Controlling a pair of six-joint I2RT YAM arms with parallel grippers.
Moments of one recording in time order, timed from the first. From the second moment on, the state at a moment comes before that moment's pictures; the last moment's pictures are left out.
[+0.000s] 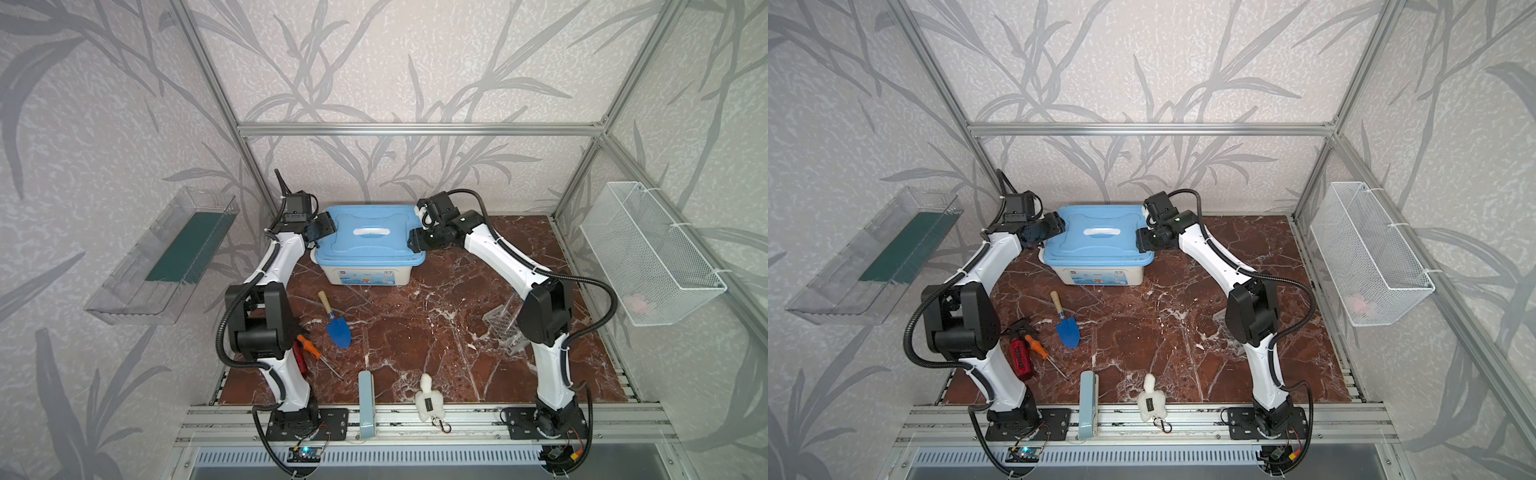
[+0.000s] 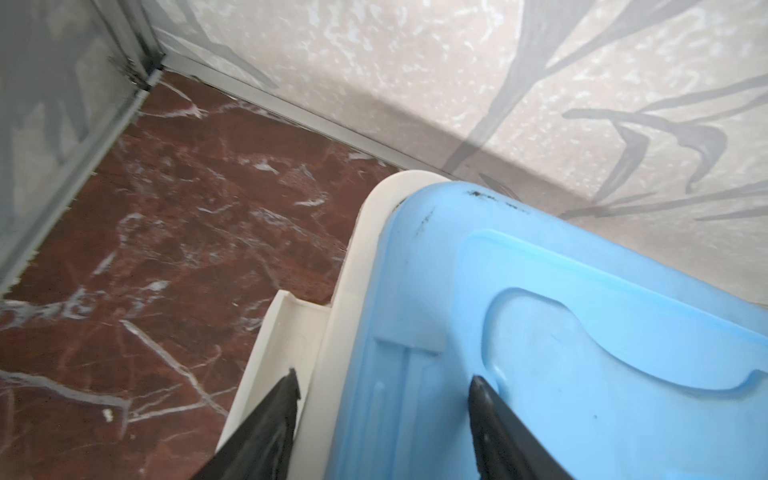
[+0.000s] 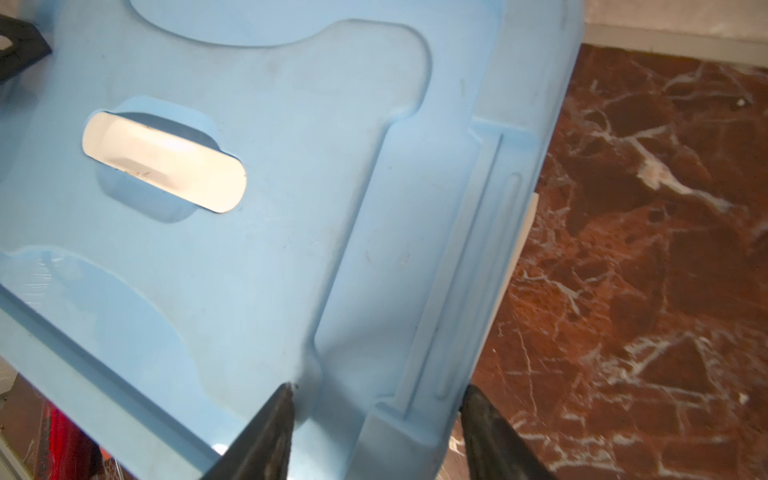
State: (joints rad) left arm 0.02 1.81 1.52 -0.43 0.12 -0.37; right arm 0.56 2.07 1.98 -0.81 -0.14 0.31
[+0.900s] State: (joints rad) left arm -0.17 1.82 1.51 -0.42 0.04 -0.42; right arm 0.42 1.99 1.83 -0.73 -0.09 0.27
